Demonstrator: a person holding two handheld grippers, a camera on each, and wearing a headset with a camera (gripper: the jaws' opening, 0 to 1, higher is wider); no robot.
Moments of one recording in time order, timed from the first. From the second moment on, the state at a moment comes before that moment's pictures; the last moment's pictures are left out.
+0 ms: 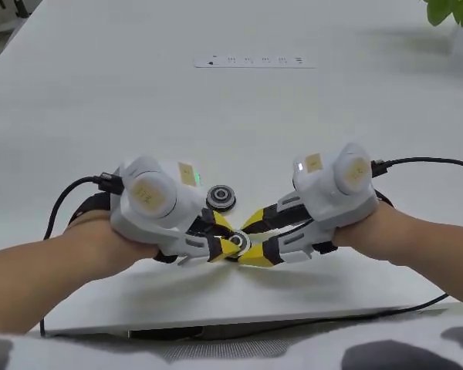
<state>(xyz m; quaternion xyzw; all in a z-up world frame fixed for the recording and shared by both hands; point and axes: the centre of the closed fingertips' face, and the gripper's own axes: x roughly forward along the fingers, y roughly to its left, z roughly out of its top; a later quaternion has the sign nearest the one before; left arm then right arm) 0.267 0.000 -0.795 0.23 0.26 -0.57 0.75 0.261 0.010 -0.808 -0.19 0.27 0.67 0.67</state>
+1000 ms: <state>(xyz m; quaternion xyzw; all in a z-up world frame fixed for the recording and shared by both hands) 0.265 -0.001 -0.794 0.23 0.25 -0.57 0.75 0.262 0.002 -0.808 -0.19 0.27 0.67 0.67</state>
